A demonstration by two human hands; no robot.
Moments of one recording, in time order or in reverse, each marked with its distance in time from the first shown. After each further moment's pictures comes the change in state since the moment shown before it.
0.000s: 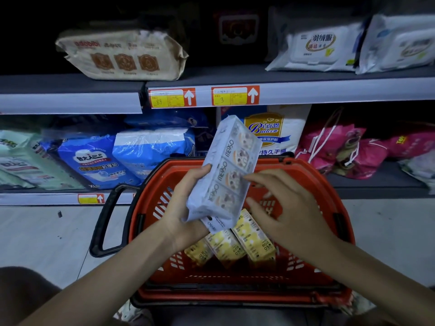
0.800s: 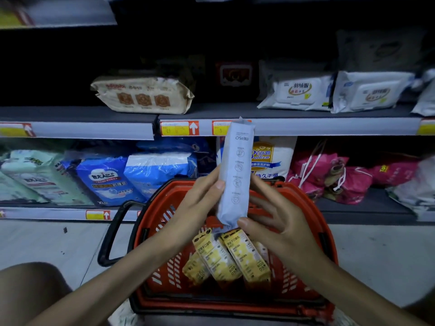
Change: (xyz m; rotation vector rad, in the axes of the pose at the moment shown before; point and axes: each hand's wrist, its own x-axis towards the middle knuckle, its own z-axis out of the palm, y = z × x) left_hand -0.030 0.024 0.049 0.731 -0.005 0.461; right_hand -0.010 -0.045 -0.034 0.739 -0.075 0.214
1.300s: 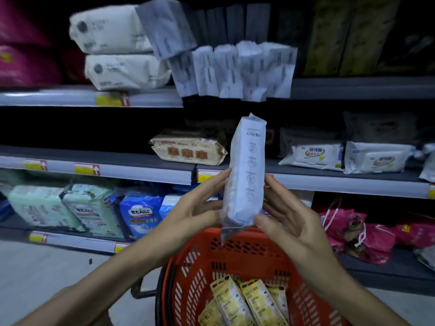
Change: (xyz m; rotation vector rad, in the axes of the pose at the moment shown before) left_hand -0.046 0.114 -0.063 0.114 -0.077 0.181; right_hand 0.024 -0.097 0.024 0.087 -0.041 -0.259
